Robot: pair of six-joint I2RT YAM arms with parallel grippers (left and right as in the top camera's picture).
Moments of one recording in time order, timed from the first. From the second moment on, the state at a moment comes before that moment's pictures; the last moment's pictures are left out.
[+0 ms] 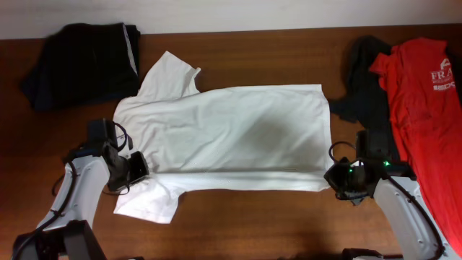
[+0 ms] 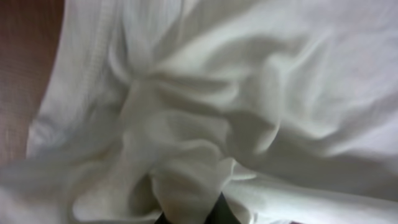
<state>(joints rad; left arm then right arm) 0.18 1.51 0.87 -0.79 0.17 -0.20 -0.11 1.25 0.69 -0.80 -0.18 0.76</state>
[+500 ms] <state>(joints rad) 0.17 1.51 0.87 -0.50 0.19 -0.20 -0.11 1.33 0.69 -0.50 -0.18 0.72</state>
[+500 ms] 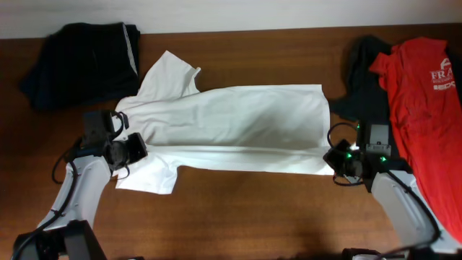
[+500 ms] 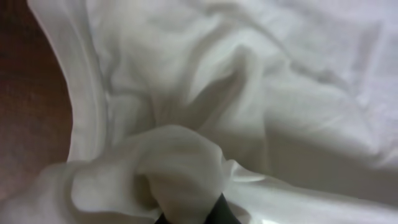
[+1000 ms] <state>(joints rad) 0.16 1.61 0.87 -0.13 0.21 -0.21 -0.11 1.44 0.69 -0.23 -0.18 0.65</state>
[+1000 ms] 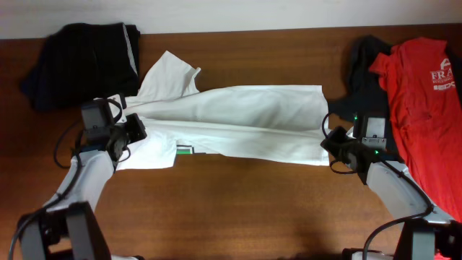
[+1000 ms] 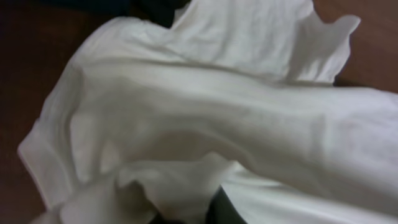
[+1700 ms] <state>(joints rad) 0.08 1.65 1.01 -0.56 0.19 -0.17 -0.07 1.54 1.10 -0.84 -0.19 0.47</state>
